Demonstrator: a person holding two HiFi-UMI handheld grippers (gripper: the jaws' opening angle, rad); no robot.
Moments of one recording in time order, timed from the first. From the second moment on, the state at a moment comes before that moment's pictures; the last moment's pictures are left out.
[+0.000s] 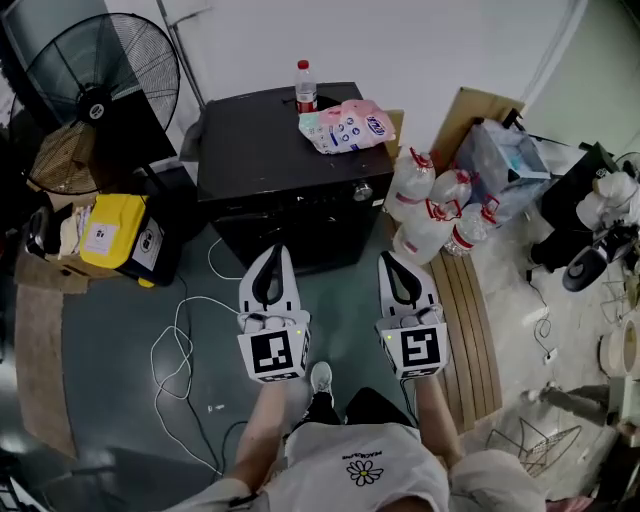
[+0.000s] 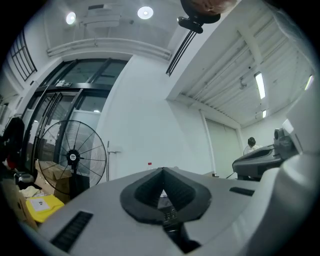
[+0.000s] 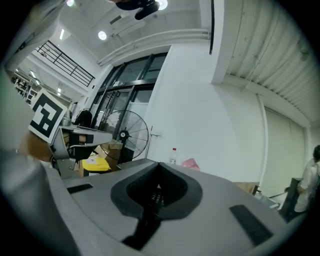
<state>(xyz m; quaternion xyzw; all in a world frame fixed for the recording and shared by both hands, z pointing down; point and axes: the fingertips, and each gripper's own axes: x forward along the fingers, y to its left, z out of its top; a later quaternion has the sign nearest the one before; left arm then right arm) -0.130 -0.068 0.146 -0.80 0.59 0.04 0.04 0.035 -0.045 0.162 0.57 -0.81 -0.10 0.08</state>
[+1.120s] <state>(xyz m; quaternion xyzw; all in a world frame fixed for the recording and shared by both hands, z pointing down) -0.121 -0.154 0.199 -0.78 0.62 0.02 0.05 0.045 -0.148 0.213 0.55 -0.83 -0.08 0.04</state>
